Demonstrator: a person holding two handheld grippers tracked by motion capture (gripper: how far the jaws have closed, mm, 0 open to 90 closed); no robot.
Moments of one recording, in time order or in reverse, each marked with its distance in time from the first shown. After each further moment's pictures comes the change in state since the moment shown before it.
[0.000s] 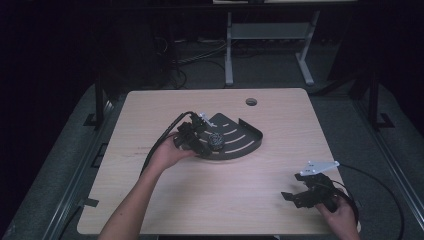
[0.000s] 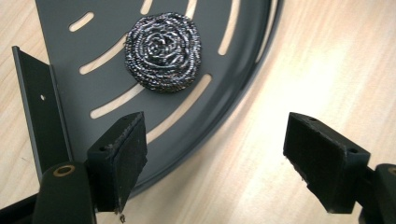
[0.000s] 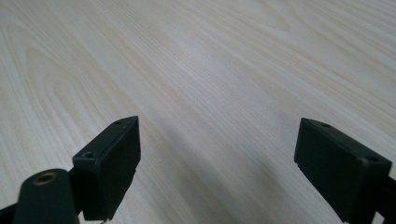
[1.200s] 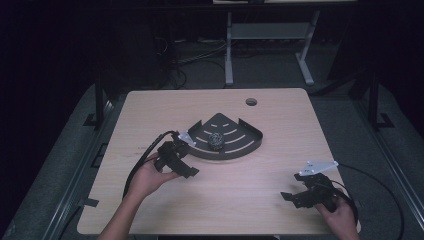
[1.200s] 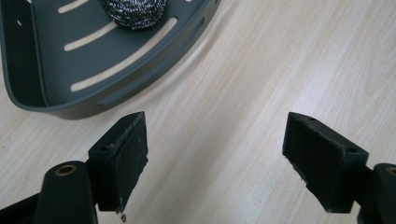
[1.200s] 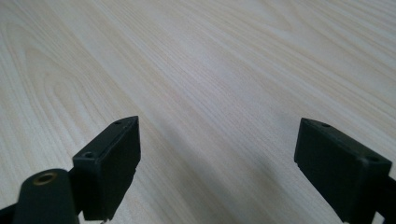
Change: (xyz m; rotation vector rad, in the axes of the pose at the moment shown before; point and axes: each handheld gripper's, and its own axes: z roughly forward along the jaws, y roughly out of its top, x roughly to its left) left arm -0.038 -0.066 -0.026 -0.061 0.016 -0.030; right arm 0.001 0.001 0.001 0.004 0.000 -0.005
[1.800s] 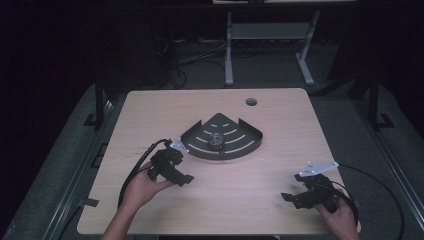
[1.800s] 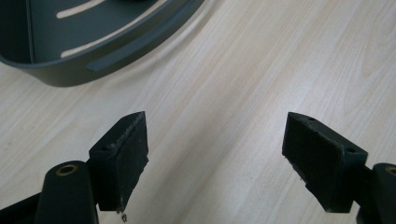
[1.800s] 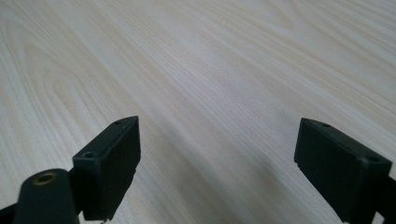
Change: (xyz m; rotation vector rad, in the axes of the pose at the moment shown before) left arm -0.006 -0.026 -0.003 -0.009 0.004 -0.031; right arm 0.001 -0.001 -0.001 0.003 -0.004 0.004
